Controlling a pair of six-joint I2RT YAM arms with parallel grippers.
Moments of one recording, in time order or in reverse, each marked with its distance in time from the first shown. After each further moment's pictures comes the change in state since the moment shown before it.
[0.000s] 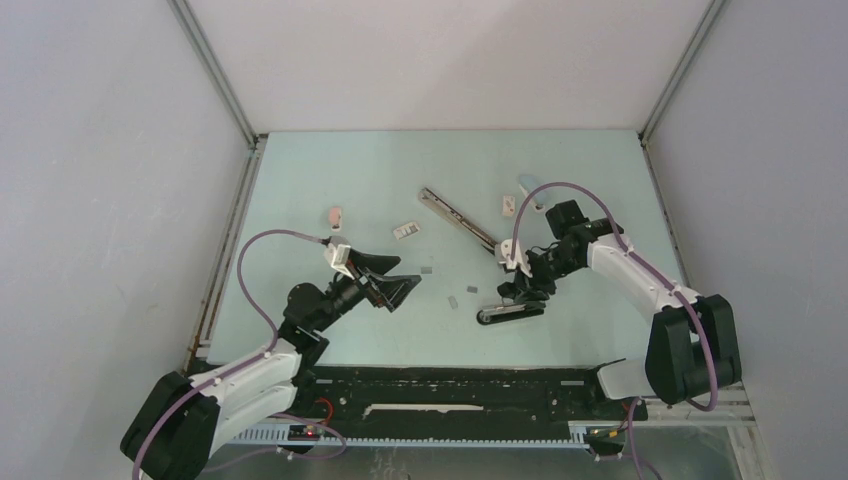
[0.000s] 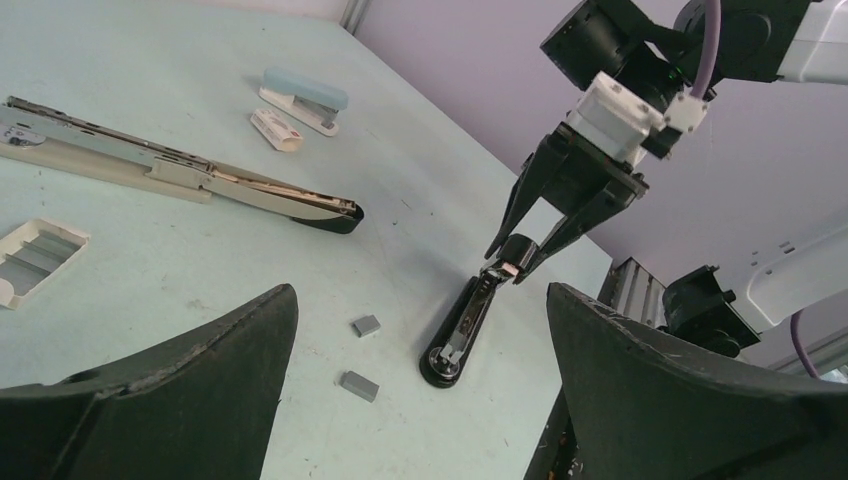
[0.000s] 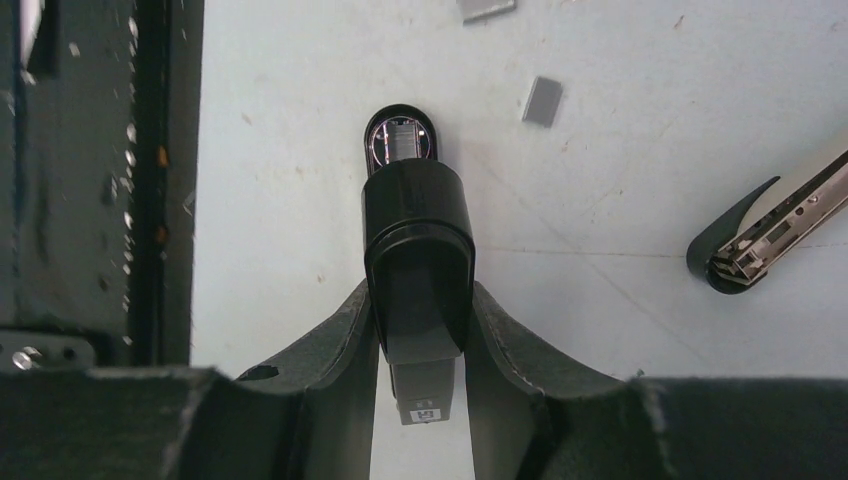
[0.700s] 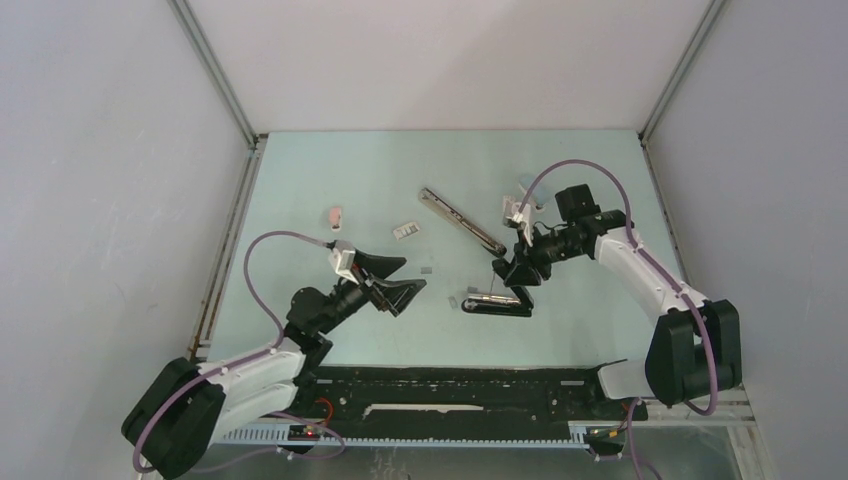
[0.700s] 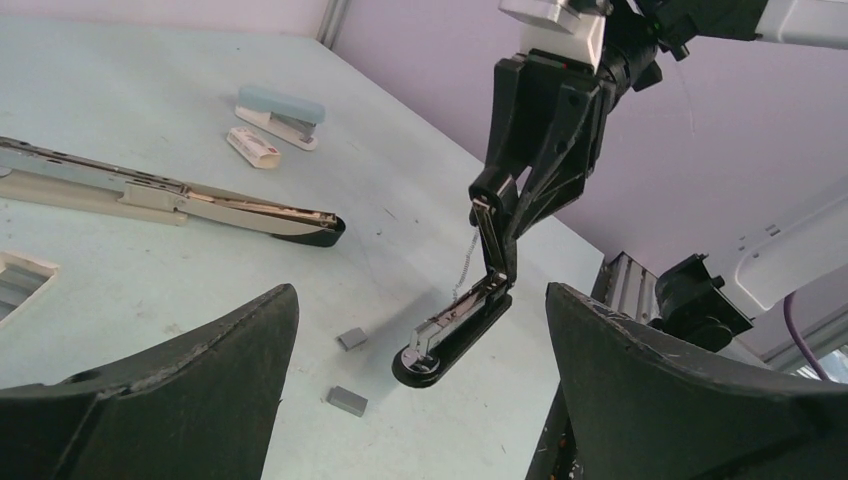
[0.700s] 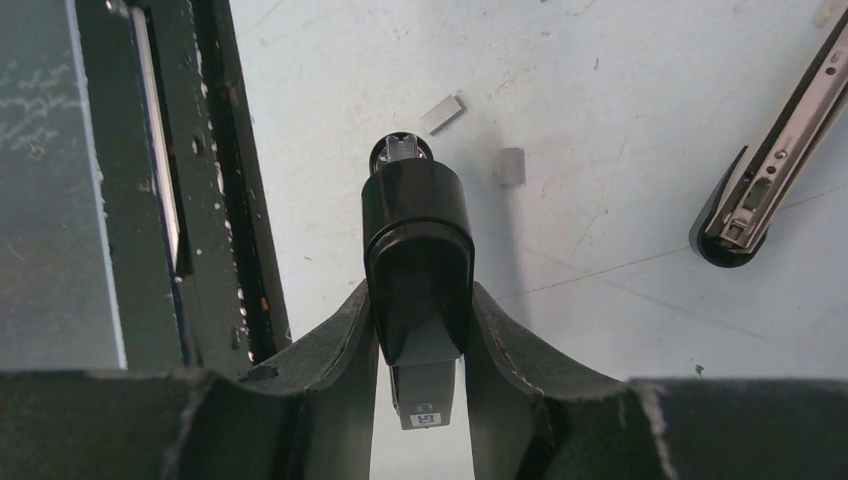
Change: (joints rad) left arm -0.055 0.068 -0.017 0.131 -0.023 0.032; right arm -0.045 -0.013 0.067 0.120 -0.149 0.546
